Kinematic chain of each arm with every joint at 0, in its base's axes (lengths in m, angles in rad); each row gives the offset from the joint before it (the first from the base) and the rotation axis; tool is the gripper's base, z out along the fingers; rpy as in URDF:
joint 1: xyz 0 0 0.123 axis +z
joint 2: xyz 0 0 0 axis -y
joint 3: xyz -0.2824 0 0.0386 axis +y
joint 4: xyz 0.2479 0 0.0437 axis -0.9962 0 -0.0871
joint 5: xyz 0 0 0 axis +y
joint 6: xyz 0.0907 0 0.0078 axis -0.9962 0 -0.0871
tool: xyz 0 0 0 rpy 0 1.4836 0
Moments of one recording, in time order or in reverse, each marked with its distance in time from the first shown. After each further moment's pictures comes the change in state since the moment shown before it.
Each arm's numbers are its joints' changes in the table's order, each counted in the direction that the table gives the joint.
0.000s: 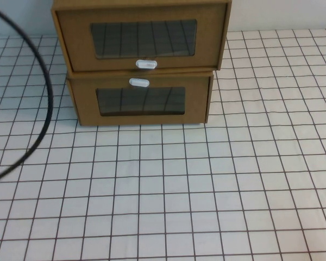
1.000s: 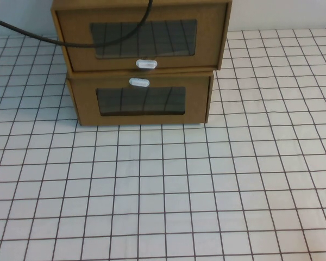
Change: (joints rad) right arm 0.000 0.000 0.000 0.000 0.000 0.000; left arm -0.213 -0.913 -0.963 0.105 0.120 -0.197
